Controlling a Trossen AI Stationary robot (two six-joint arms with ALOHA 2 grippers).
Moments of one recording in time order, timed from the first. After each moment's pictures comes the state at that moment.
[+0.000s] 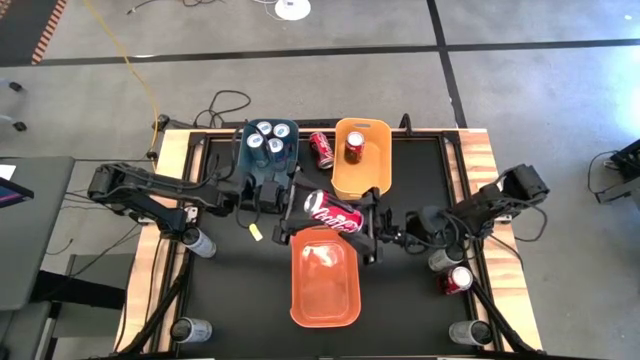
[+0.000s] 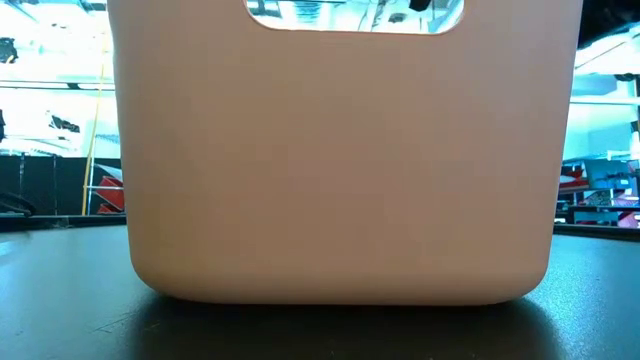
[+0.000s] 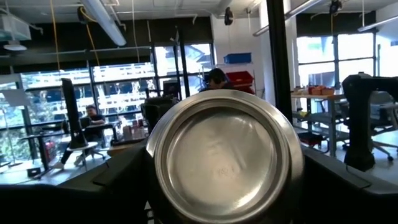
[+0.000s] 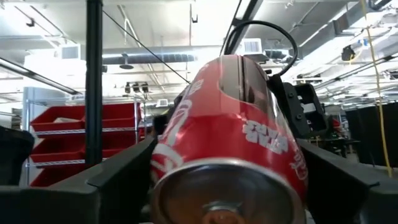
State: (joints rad) left arm -0.05 1.36 0.96 0.75 0.12 0.11; right arm 0.31 1.54 0.68 1.43 0.33 -0.10
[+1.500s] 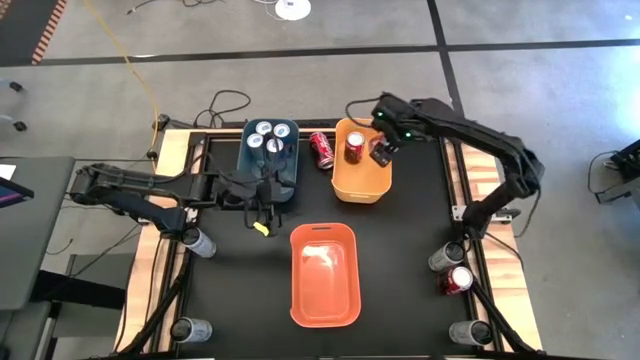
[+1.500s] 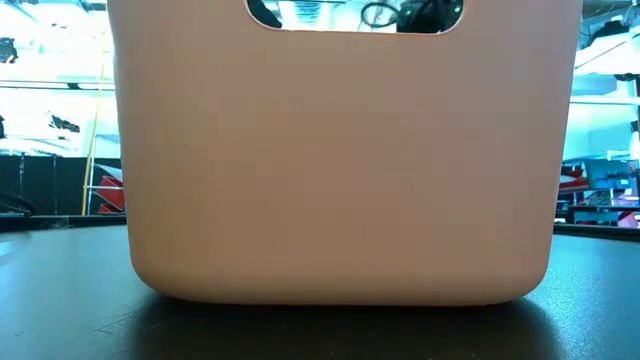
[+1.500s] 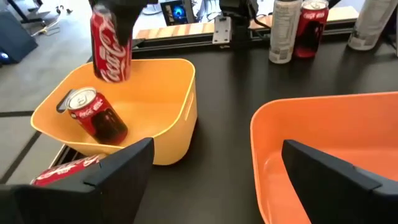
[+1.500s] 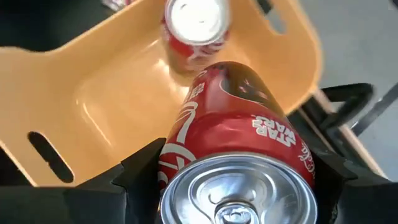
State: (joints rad) left arm -0.04 1.17 0.96 -0.20 -0.24 0.10; right arm -0.56 1.54 1.50 -1.13 0.15 0.09
